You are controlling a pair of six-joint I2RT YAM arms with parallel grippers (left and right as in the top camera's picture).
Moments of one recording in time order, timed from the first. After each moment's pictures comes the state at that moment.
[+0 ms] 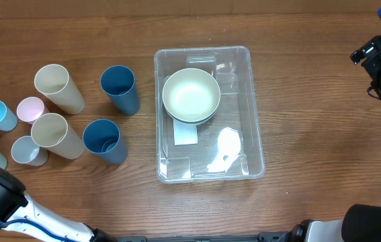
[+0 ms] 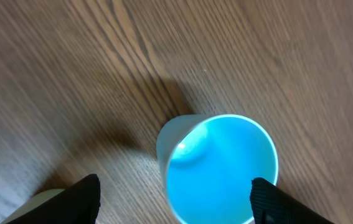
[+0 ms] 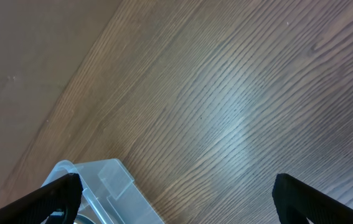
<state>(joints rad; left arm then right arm) 0.87 2.10 1.79 -0.85 0.21 -0.25 -0.38 1.59 1.78 -1.19 -0.17 0.54</state>
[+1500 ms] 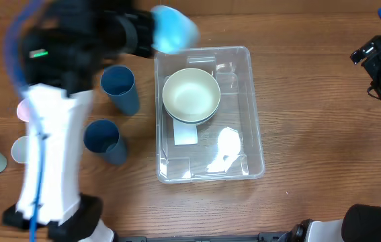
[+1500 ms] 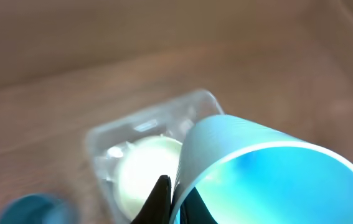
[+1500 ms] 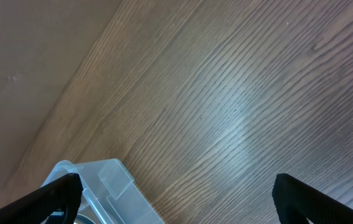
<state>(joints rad) -0.34 1.80 2.37 -1.29 0.24 -0.12 -0.38 1.59 1.78 -1.19 -0.17 0.54</state>
